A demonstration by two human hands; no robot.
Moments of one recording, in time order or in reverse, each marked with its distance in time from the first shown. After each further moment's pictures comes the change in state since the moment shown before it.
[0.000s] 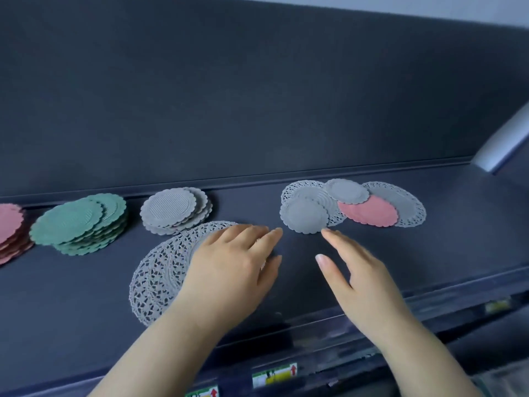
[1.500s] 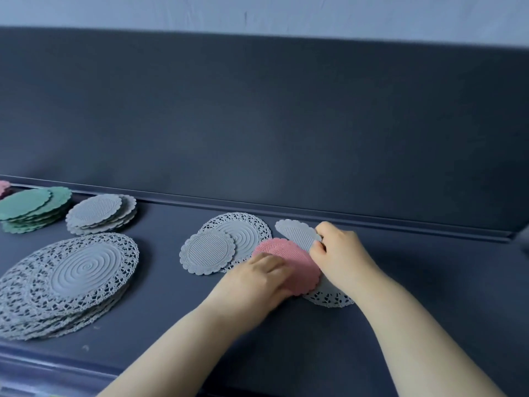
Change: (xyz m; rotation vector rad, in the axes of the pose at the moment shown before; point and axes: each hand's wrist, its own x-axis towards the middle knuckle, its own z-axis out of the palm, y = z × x) left_hand 0.157 0.157 0.153 0.014 -0.222 -0.141; right_hand 0.186 0.206 -0.095 -0.077 -0.284 -0.121
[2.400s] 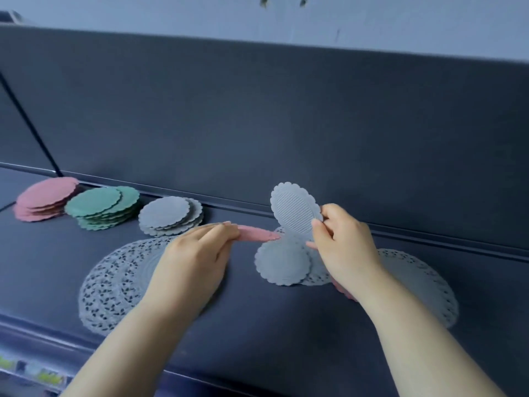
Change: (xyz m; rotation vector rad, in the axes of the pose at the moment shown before) left_hand -0.083 -0.097 -0.101 -0.046 0.617 -0.226; right_hand 0.007 -0.116 0.037 0.354 0.151 -0.169
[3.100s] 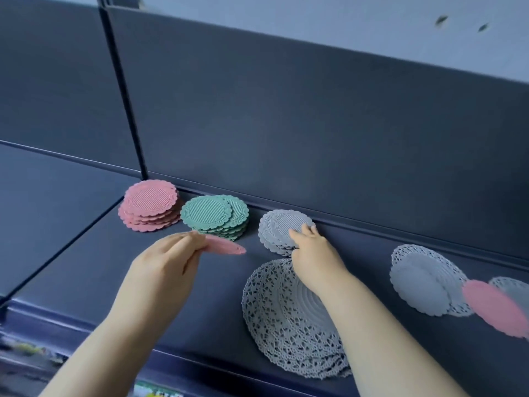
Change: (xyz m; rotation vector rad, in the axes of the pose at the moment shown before) left_hand -0.044 -0.250 -0.157 -0.026 -0.009 -0.047; right_hand 0.048 -0.159 0.251 -0.537 -0.380 0.121
